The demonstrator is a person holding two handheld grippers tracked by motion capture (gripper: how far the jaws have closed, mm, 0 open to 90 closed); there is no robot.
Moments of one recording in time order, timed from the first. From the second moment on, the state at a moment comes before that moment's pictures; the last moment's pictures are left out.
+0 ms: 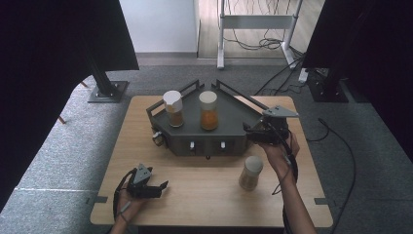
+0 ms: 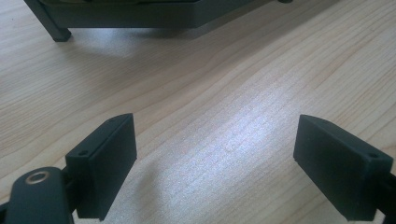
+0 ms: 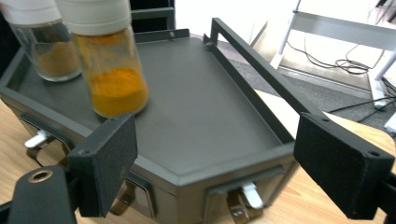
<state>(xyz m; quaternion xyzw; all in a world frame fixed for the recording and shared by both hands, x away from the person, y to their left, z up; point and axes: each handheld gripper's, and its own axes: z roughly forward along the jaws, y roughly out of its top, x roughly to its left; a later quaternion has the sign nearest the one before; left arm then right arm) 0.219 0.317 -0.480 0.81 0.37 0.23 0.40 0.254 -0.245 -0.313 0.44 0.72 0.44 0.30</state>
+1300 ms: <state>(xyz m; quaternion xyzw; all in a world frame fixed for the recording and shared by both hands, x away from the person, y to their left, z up) 0.217 0.315 -0.480 0.81 0.37 0.23 0.40 0.204 -0.298 -0.368 0.50 0.69 0.42 0.31</state>
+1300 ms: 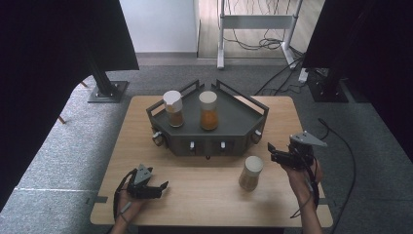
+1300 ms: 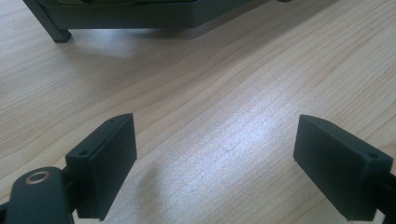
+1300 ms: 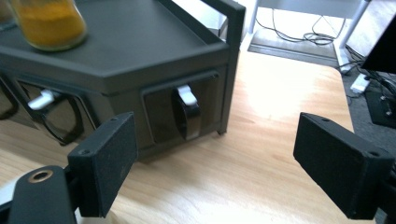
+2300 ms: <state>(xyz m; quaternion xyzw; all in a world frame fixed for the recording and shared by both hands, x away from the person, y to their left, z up) 0.218 0.314 -0.479 0.81 0.37 0.23 0.40 0.192 -0.306 -0.418 0.53 0.69 0.39 0.29</state>
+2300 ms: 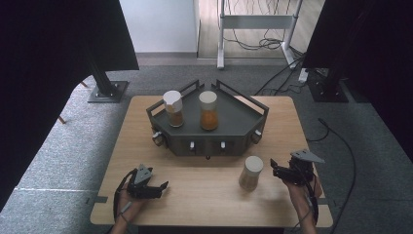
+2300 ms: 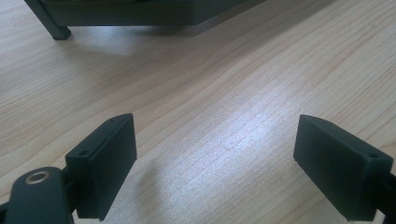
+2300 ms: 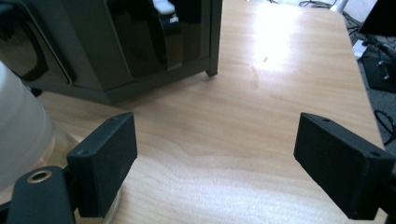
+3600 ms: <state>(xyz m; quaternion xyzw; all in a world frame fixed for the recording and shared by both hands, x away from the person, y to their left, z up) 0.219 0.314 -0.478 0.81 0.36 0.23 0.39 0.185 -0.295 -0.468 0.55 0.71 0.35 0.28</state>
